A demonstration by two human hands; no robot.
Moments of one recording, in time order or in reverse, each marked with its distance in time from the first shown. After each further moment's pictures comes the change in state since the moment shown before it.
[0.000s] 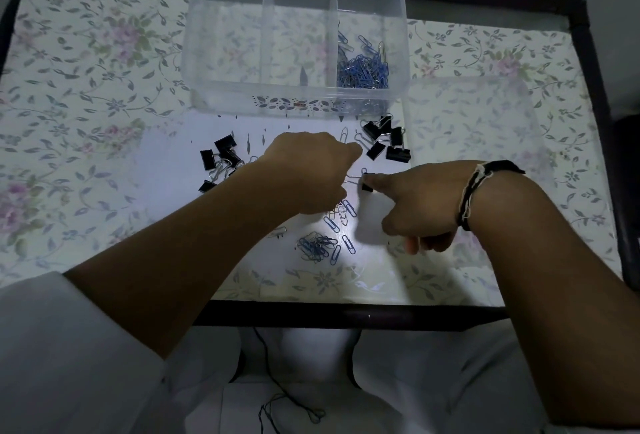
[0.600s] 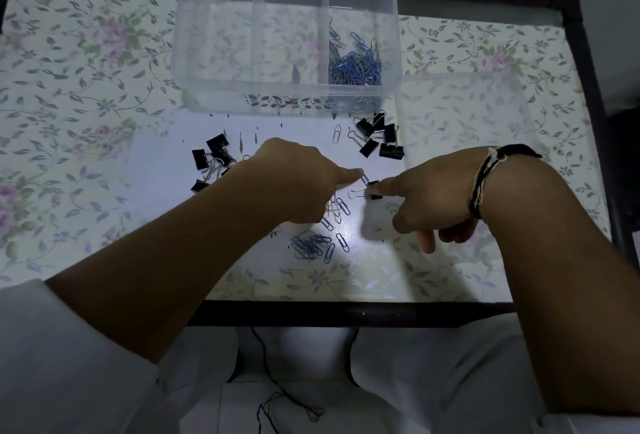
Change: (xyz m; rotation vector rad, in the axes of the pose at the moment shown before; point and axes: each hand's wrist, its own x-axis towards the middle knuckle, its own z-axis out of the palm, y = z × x) left_hand -0.009 0.008 -0.004 0.102 -0.173 0.028; right_hand -0.007 0.016 -0.007 0.095 -0.052 0.064
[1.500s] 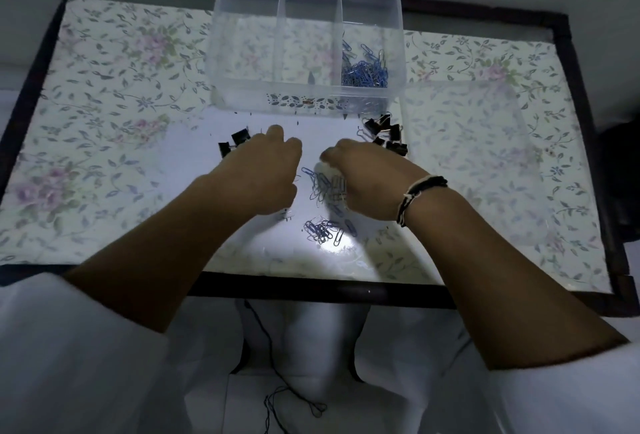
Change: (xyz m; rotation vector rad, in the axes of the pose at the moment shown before) left_hand -0.050 -0.036 0.031 -0.181 0.238 -0.188; right_hand 0.029 -0.043 0.036 -0.342 0.617 -0.491
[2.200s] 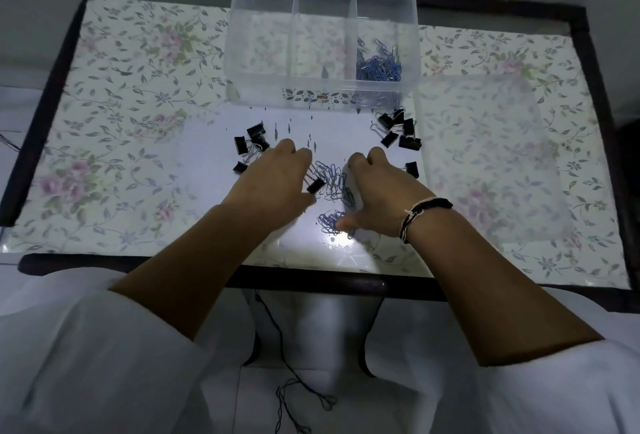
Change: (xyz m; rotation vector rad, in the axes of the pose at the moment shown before) left_hand -0.020 0.002 0.029 -0.206 0.116 -0.030; right_hand -0.009 -0.008 0.036 0.093 -0.014 0.217
